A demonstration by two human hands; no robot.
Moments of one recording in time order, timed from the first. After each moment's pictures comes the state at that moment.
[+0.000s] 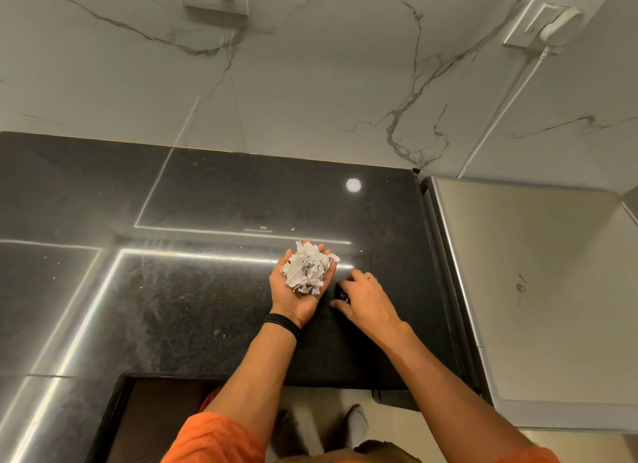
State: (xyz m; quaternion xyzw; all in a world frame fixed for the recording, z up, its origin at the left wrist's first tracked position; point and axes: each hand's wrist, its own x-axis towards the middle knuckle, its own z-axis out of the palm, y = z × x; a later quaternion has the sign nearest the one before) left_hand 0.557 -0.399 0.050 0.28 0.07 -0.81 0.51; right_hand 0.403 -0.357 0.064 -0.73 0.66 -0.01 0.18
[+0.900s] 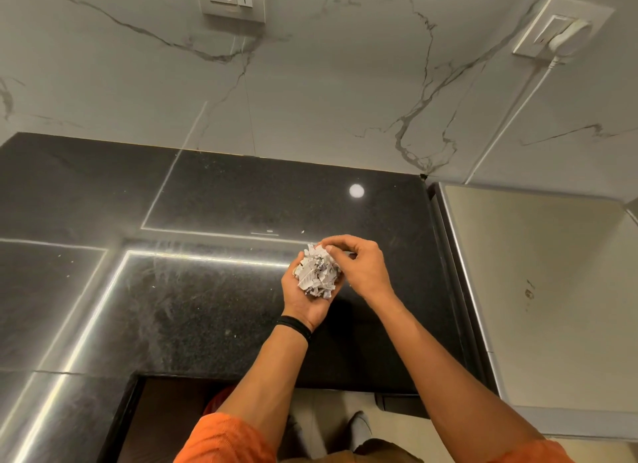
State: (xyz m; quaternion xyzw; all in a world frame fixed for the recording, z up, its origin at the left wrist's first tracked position) left_hand 0.559 -0.390 0.060 0.28 0.03 -0.82 0.50; right_hand 0.443 -0.388 0.121 -0.56 0.62 -0.40 0.38
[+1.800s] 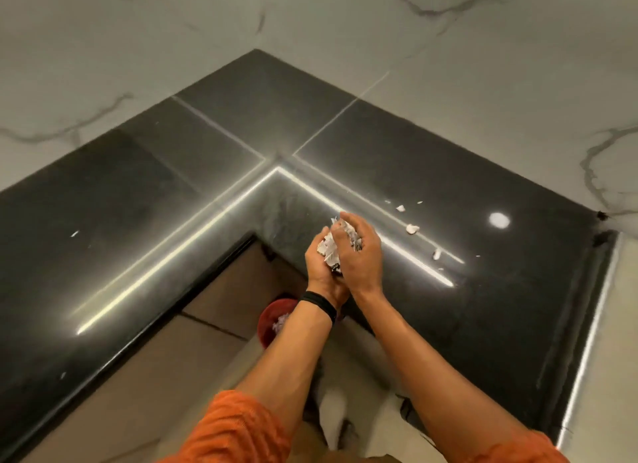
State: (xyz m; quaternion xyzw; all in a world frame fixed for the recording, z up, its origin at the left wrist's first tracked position) left_hand 0.614 -0.282 0.089 0.28 0.12 -0.60 0.74; right_hand 0.562 -0.310 0.080 -0.61 0.47 -0.40 0.49
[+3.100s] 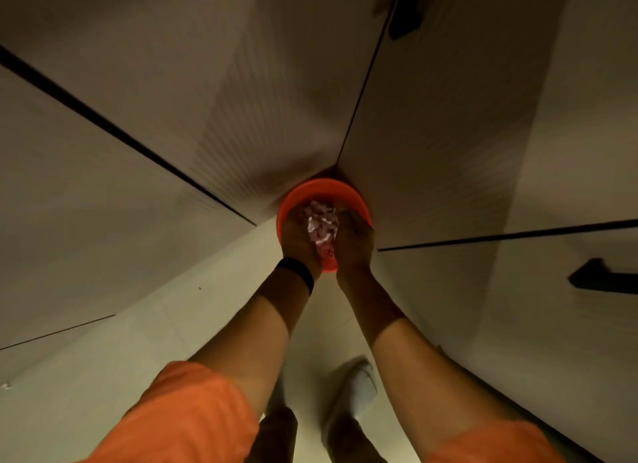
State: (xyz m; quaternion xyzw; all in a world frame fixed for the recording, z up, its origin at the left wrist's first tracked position) left_hand 0.731 -0.154 -0.566 0.44 0.27 -0.51 0.69; right_hand 0.690 -0.186 -0.361 -0.45 0.60 -0.11 0.66
